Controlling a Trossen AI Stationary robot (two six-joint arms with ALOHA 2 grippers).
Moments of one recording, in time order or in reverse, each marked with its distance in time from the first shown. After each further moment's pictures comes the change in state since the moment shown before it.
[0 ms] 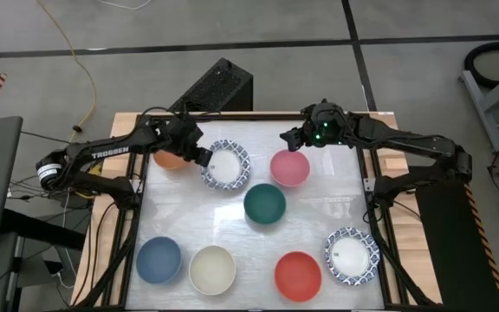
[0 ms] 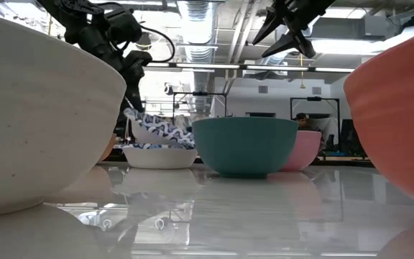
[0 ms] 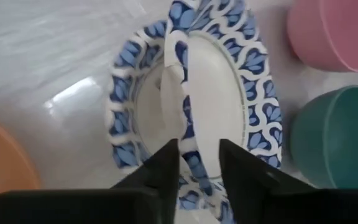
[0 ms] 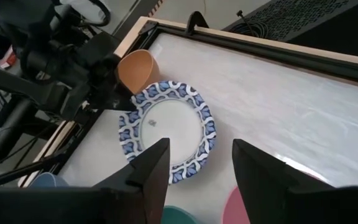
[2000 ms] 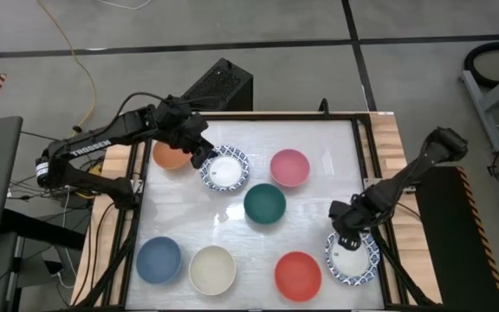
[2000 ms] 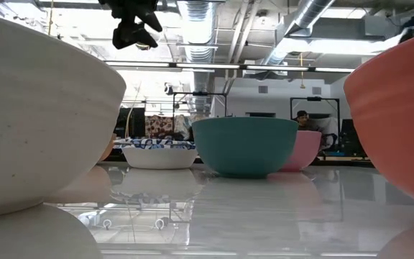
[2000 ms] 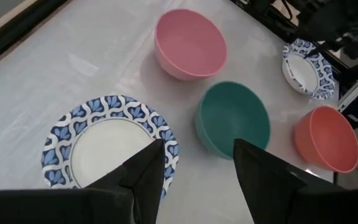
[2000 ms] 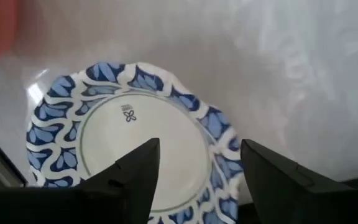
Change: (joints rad) left arm -0.167 -0.015 0.459 -0.284 0.032 0.274; right arm 0.941 -0.078 -0.415 -0.519 -0.170 0.354
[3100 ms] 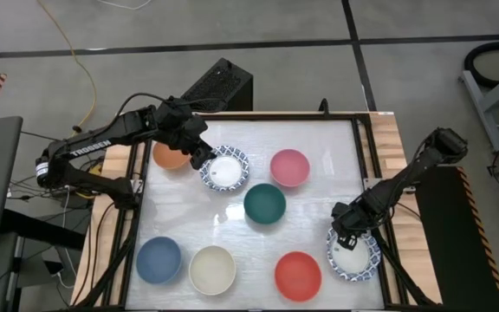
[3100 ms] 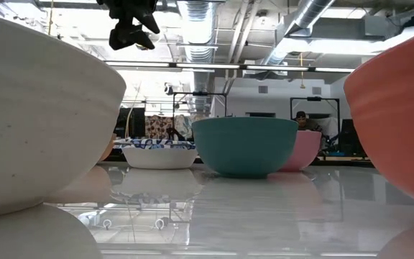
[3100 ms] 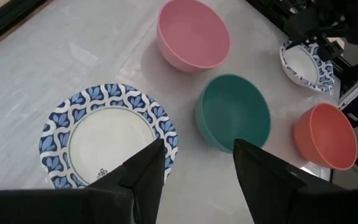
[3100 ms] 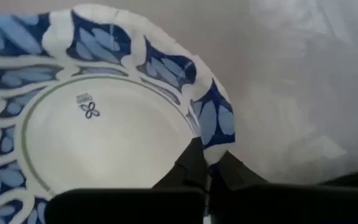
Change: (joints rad) left arm 0.000 0.000 0.000 -0.031 -0.001 -0.028; right arm -0.009 0.007 -0.196 0.129 -0.083 0.189
